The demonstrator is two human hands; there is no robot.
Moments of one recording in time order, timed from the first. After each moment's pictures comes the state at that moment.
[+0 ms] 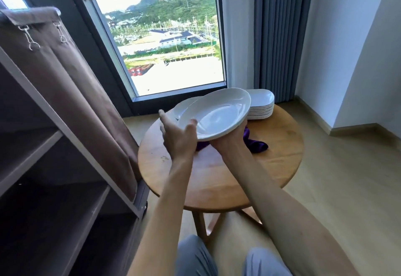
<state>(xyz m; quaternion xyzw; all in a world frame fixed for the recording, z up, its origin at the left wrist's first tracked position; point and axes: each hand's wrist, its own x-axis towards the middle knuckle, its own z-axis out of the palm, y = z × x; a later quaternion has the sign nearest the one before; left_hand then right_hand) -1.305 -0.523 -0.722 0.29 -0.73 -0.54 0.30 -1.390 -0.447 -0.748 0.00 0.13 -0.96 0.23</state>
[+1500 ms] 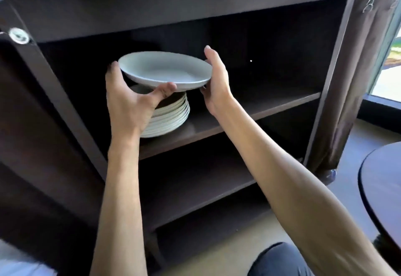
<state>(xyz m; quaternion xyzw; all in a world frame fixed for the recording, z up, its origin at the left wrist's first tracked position) -0.808 -0.685 -0.596 0.49 -0.63 -0.06 0.61 -0.980 -0.760 -0.601 -0.42 0.29 -0.68 0.53</state>
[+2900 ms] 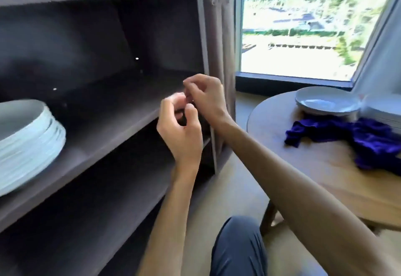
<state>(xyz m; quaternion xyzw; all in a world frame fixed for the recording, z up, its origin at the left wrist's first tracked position) -1.065 -0.661 -0.706 0.25 -0.62 -0.28 0.69 -1.159 -0.682 -0.676 -0.44 0.58 -0.68 0.12</state>
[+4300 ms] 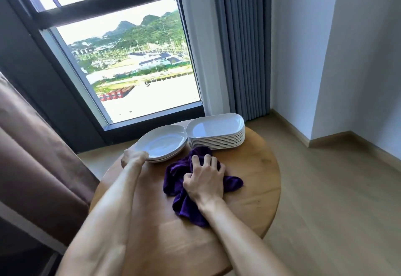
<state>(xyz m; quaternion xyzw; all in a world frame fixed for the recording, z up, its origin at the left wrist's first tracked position) -1.500 -0.660 -0.798 0.45 -0.80 -0.36 0.14 -1.439 -0.432 -0.843 -0.09 0.96 -0.23 -0.15</state>
